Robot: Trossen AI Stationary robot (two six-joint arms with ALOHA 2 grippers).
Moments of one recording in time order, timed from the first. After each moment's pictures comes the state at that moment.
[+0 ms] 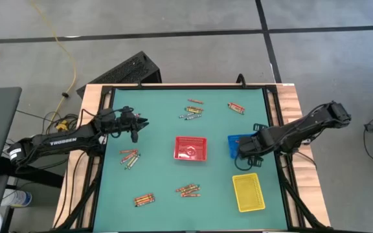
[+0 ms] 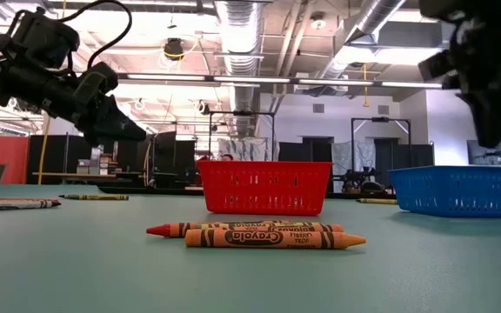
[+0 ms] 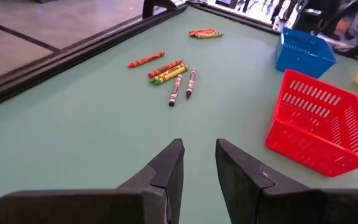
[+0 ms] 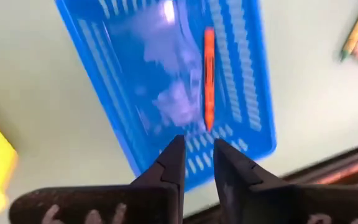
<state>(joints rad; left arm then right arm) 0.53 0.64 0.11 0.28 0.14 -0.14 0.30 1.27 0.90 -1.27 0.27 0.52</state>
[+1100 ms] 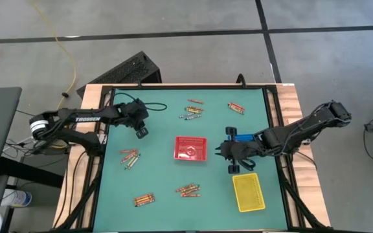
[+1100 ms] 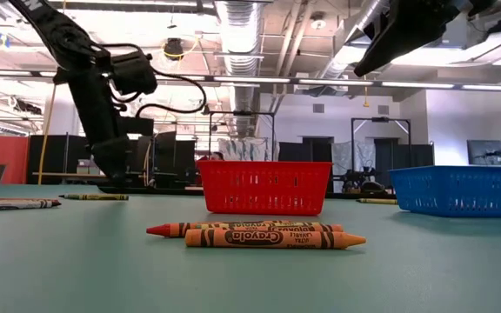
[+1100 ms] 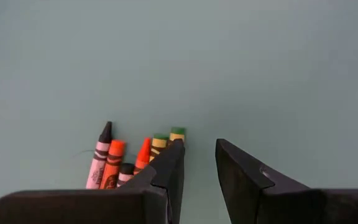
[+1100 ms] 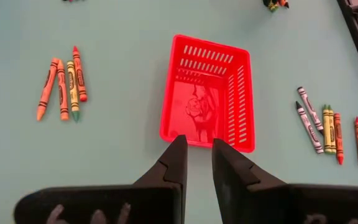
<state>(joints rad) 0.53 1.28 0.54 -0.32 -0.16 0.04 0.34 1.25 0.93 -0.48 0.37 0.10</state>
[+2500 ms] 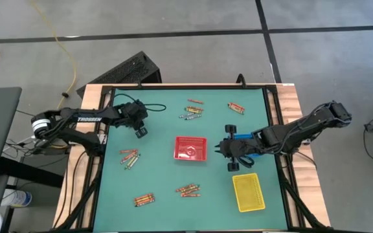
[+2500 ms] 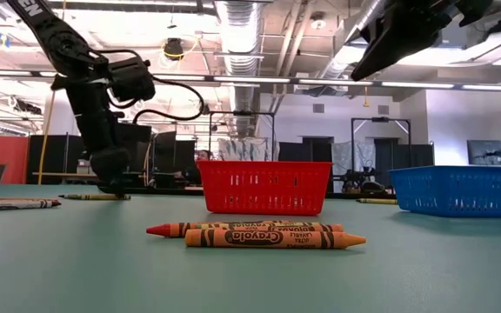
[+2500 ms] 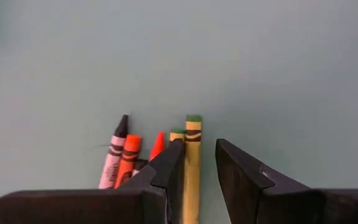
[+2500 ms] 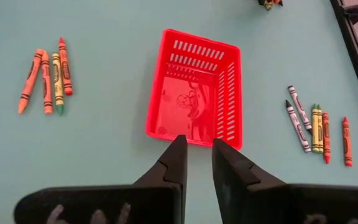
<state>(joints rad) 0.54 1.30 0.49 -0.26 -0.22 0.05 0.30 1.25 0.93 -0.49 0.36 0.05</state>
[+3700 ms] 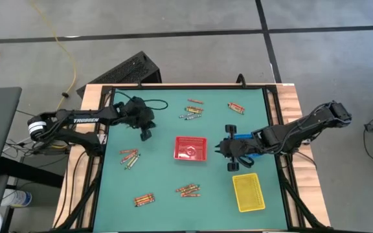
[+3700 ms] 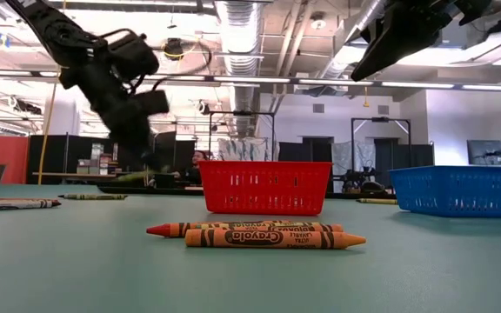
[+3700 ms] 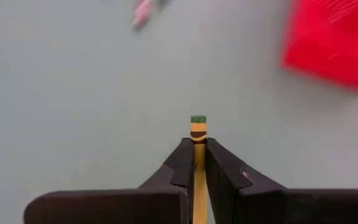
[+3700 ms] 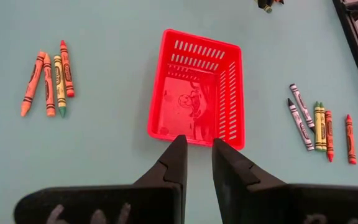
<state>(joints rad) 0.51 1.24 0.53 -0.06 0.23 0.11 0.31 1.25 0.93 -0.49 0.36 0.07</state>
